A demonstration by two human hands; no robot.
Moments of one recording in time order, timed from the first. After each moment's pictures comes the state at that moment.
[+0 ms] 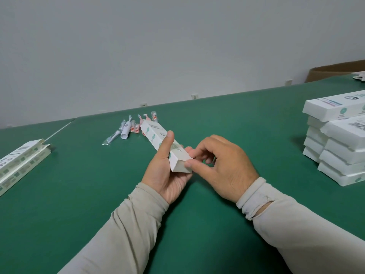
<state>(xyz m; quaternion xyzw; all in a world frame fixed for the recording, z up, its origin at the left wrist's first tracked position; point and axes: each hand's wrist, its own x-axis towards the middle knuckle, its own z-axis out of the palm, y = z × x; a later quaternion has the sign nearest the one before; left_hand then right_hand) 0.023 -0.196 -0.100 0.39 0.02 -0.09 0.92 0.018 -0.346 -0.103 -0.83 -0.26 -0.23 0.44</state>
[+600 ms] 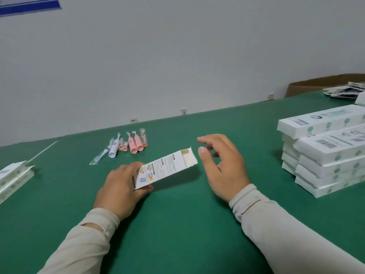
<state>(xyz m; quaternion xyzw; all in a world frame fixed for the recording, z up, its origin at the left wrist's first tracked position) 0.027 -0.105 -0.110 0.96 -0.01 0.18 0.20 0.044 -0.369 -0.098 -0.77 -0.20 -0.36 0.49</state>
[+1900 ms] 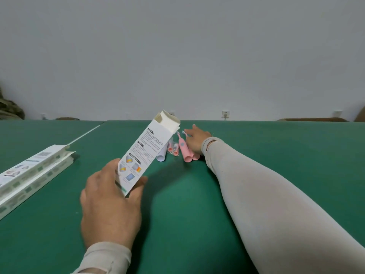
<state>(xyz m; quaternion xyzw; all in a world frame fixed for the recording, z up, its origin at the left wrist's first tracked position) 0.047 -0.009 -0.117 0.84 0.28 0.38 0.28 0.306 -0.123 -0.086 -0.96 -0.23 0.05 0.15</state>
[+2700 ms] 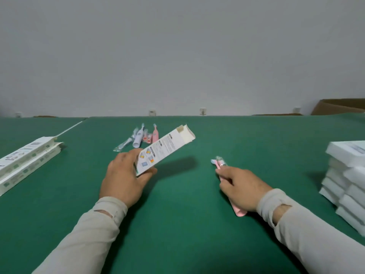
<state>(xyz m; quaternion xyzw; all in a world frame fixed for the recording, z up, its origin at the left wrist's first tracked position) 0.028 -0.064 -0.106 0.92 0.09 0.27 0.27 0.073 -0.354 -0.094 -0.96 -0.18 0.03 0.22</state>
